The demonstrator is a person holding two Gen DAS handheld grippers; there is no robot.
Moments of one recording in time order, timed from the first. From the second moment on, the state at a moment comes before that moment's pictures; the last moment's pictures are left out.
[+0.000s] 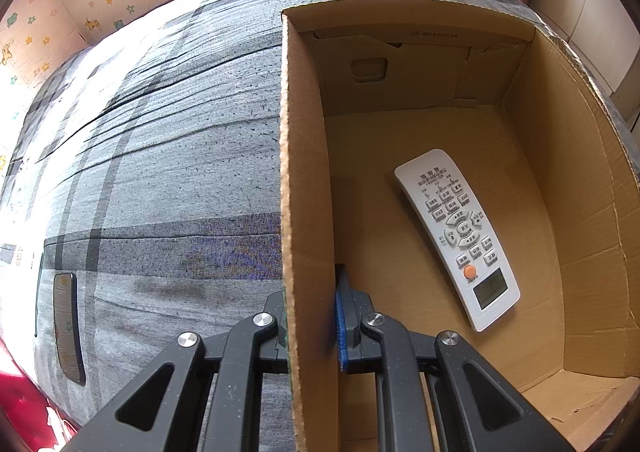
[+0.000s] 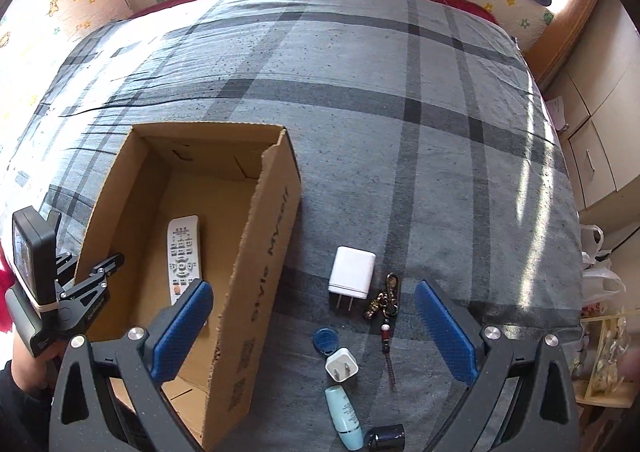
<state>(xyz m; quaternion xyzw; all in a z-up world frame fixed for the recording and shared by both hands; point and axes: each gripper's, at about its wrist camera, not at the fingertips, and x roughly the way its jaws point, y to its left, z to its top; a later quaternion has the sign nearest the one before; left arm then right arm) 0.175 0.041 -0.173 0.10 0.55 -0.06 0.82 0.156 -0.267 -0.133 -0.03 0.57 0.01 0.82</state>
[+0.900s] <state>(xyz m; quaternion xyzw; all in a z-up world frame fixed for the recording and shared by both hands) 0.175 0.042 -0.173 0.11 0.55 -0.06 0.82 0.142 -0.363 -0.216 0.04 0.62 -0.09 0.78</state>
